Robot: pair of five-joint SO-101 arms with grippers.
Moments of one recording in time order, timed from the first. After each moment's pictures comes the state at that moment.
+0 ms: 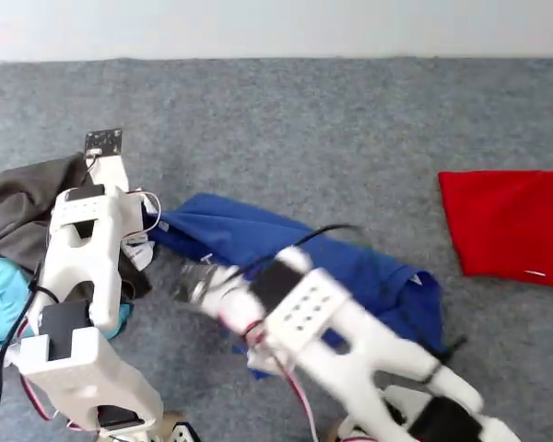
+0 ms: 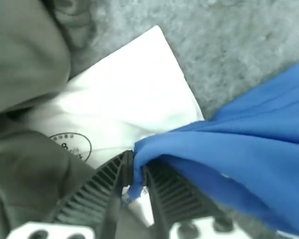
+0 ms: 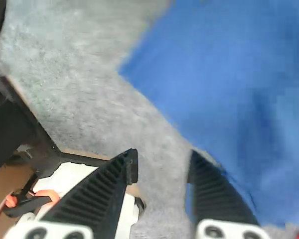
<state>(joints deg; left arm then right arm) -14.7 12.6 21.4 54.6 4.1 -54.5 -18.2 30.5 93.4 21.6</state>
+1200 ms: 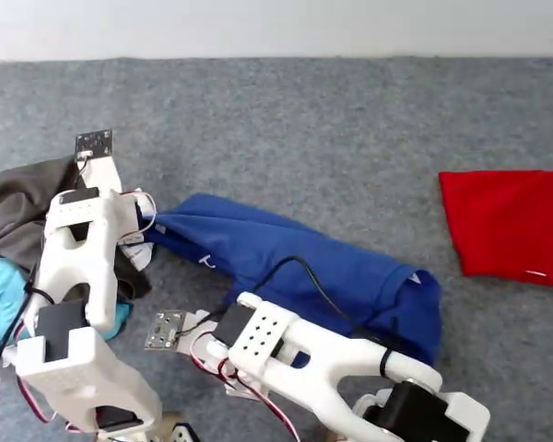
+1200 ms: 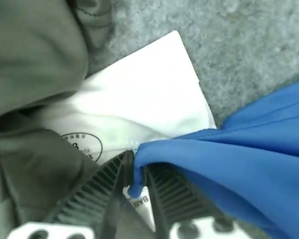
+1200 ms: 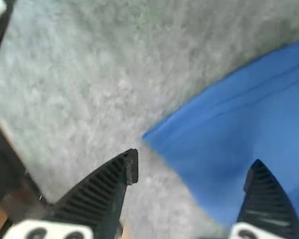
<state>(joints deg) -16.1 12.6 22.4 53.1 5.0 -62.9 -8.3 40.7 71.1 18.8</state>
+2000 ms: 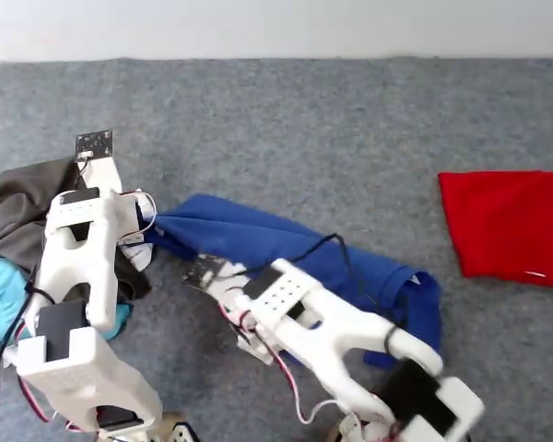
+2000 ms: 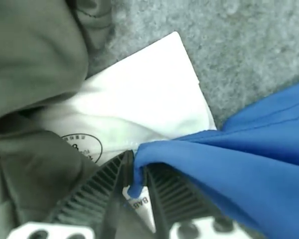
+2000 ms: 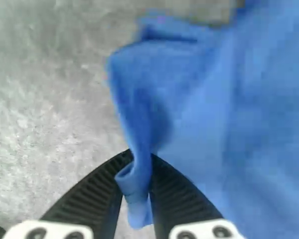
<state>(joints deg) -16.1 12.6 22.4 53.1 5.0 -46.7 -8.3 40.5 66.5 12.9</state>
